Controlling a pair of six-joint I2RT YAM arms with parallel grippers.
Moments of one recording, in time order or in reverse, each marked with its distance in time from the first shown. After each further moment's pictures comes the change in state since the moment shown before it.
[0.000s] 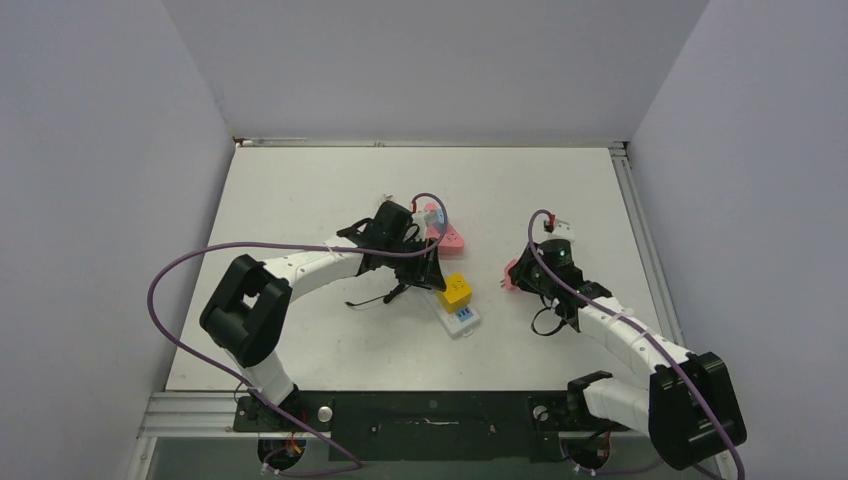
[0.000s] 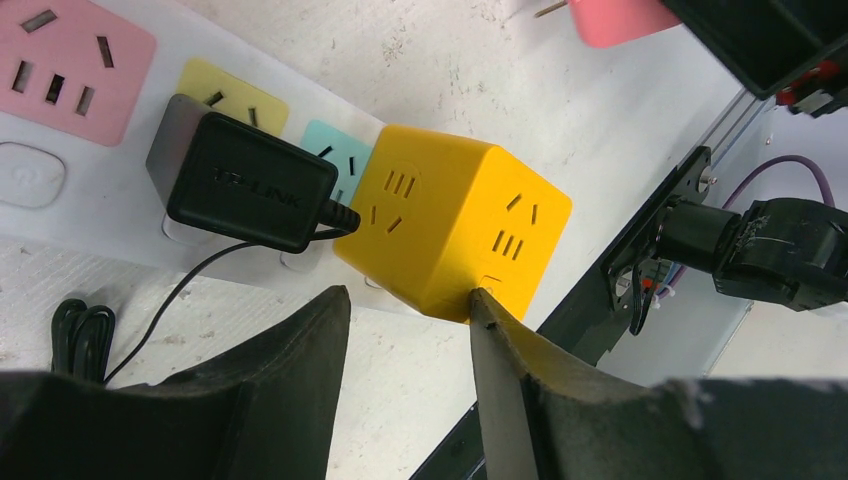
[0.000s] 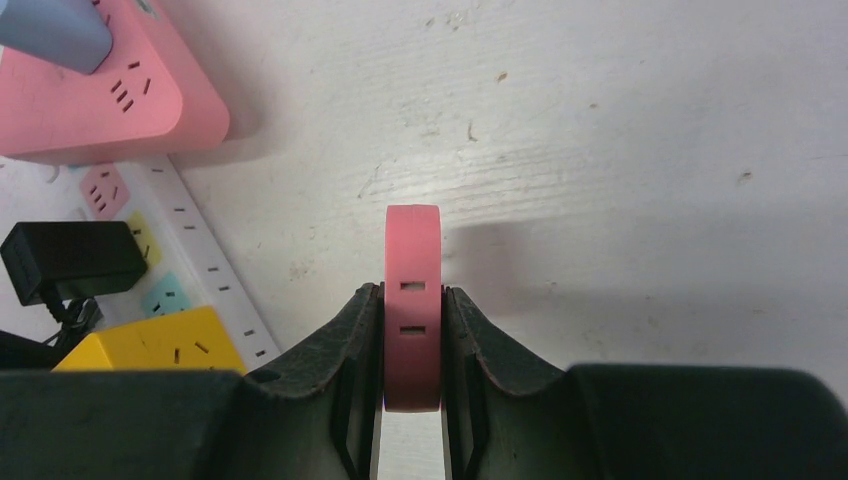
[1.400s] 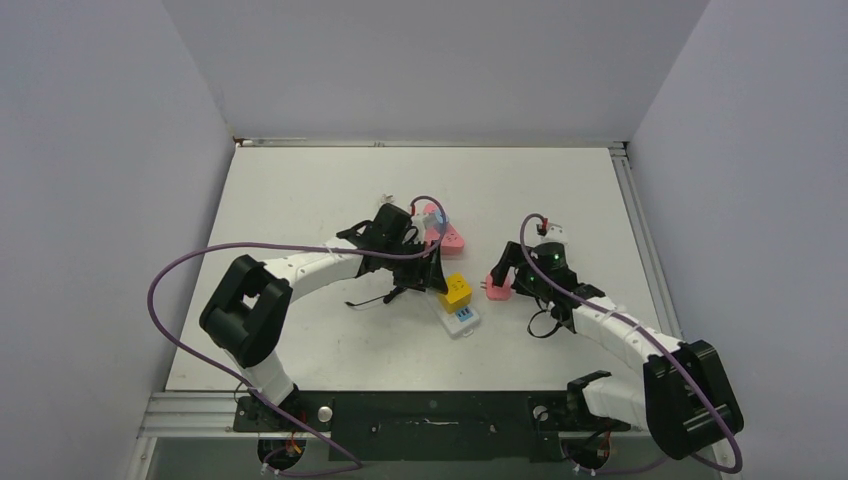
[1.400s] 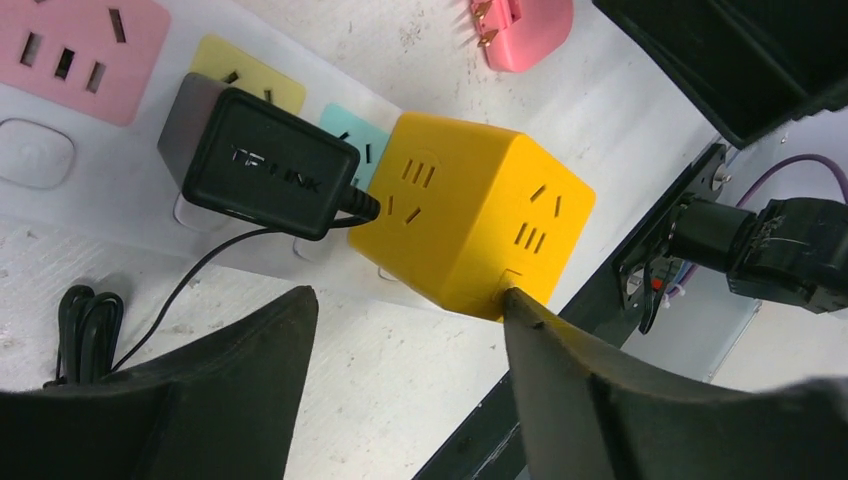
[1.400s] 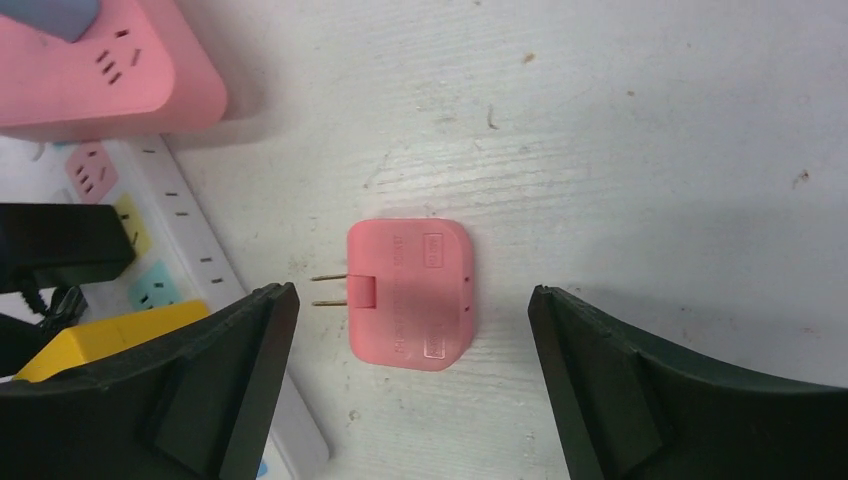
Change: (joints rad) left arm 0.001 -0.003 -0.011 0.000 -0.007 0.003; right arm 0.009 0.089 -0.044 0.106 -0.042 0.021
